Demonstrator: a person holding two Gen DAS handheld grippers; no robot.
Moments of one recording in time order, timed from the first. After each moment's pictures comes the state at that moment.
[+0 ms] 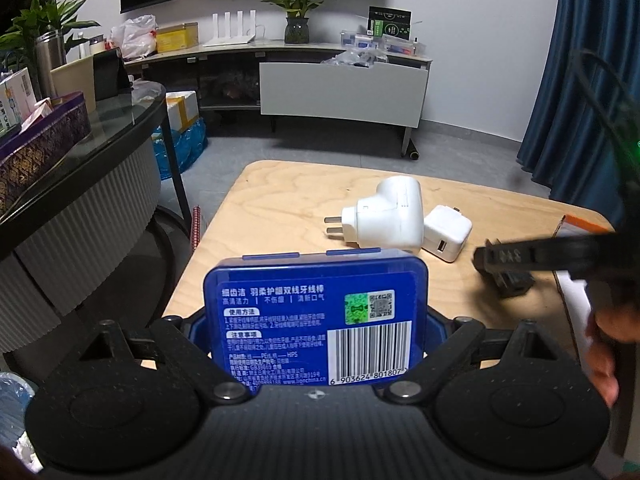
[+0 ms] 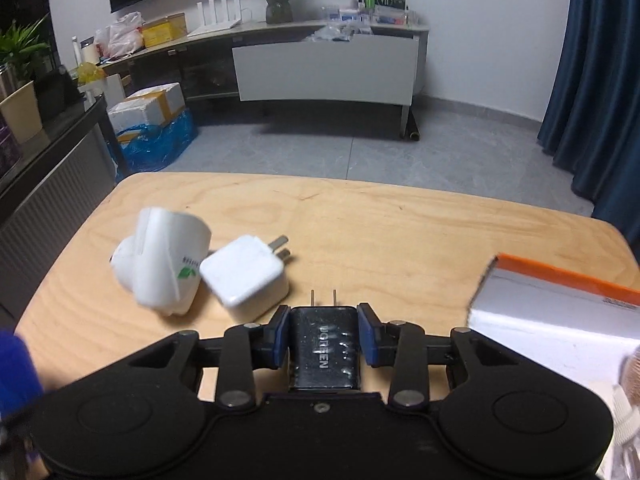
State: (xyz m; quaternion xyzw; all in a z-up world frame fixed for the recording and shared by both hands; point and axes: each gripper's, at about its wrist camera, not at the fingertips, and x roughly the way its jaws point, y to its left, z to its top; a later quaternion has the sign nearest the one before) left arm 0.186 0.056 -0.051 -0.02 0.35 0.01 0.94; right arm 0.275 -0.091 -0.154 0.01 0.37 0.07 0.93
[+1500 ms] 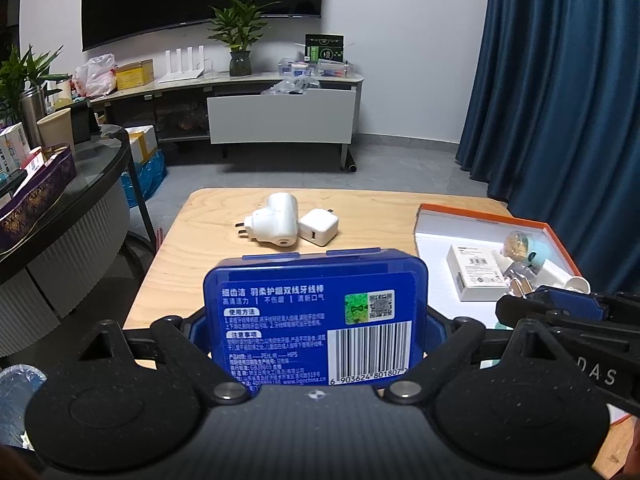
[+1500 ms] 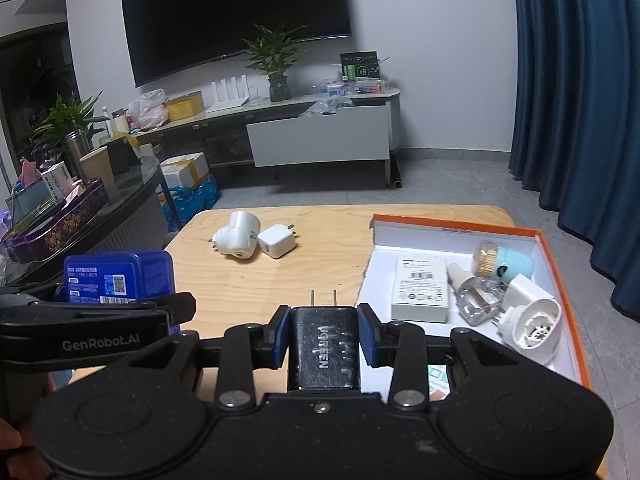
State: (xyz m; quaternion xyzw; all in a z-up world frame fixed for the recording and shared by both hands) left arm 0.085 -0.012 0.001 0.00 0.32 -0.05 0.94; right arm 0.049 -0.163 -0.072 0.06 0.28 0.07 0.95
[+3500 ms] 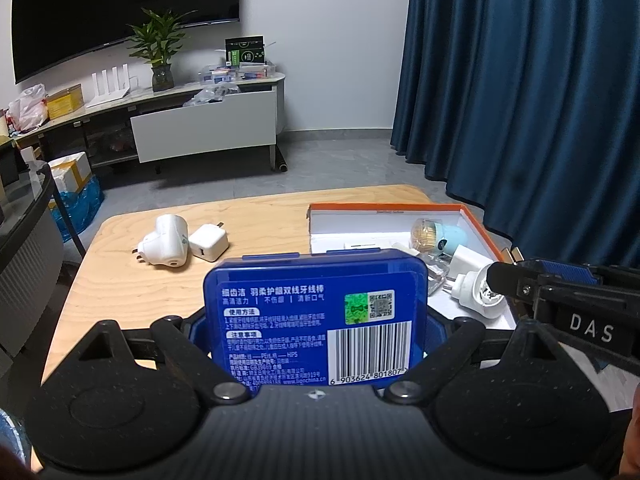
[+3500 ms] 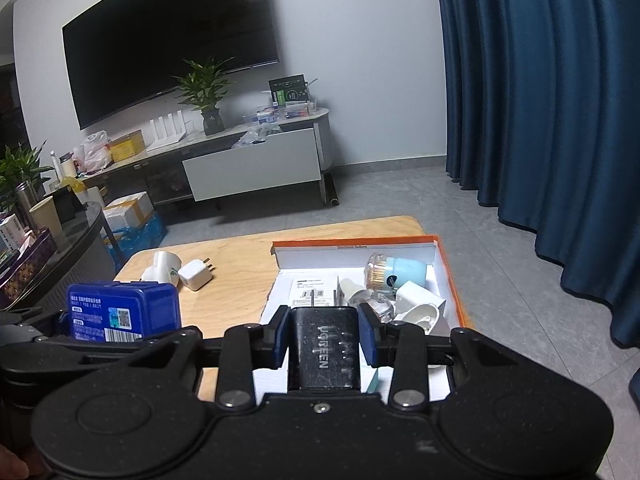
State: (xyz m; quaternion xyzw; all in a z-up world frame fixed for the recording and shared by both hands) left arm 0.085 -0.079 0.005 0.04 0.32 -0.15 0.93; right arm 0.030 -0.244 -0.064 0.11 0.26 -0.01 0.96
